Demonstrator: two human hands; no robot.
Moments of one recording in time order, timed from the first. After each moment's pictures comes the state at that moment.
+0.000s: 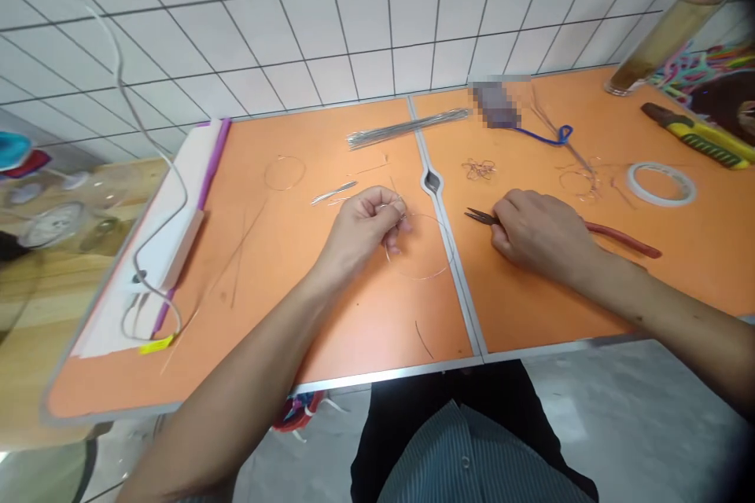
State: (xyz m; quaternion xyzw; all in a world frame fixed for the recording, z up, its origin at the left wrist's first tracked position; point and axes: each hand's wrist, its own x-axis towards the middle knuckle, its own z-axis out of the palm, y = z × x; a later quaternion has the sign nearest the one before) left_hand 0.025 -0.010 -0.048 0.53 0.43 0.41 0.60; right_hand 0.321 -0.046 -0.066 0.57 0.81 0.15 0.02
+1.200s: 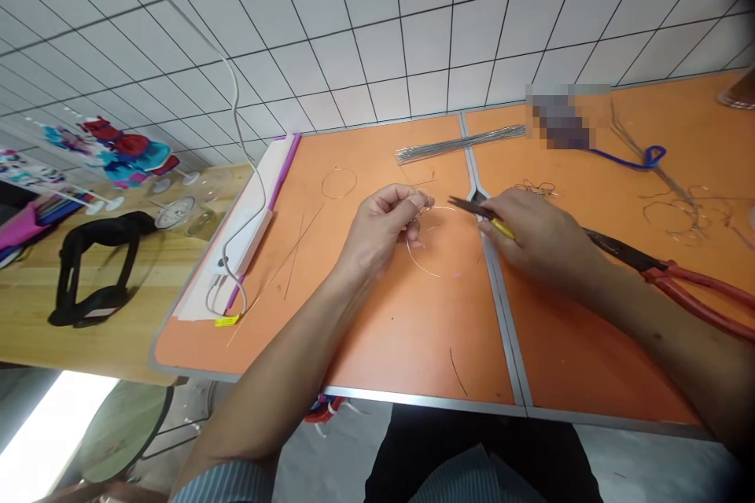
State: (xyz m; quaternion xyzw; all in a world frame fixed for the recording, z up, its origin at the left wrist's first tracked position) left_hand 0.005 0.006 -0.033 0.46 0.45 0.49 0.59; right_hand 0.258 0.002 -0.054 0.51 0.83 -0.05 -0.21
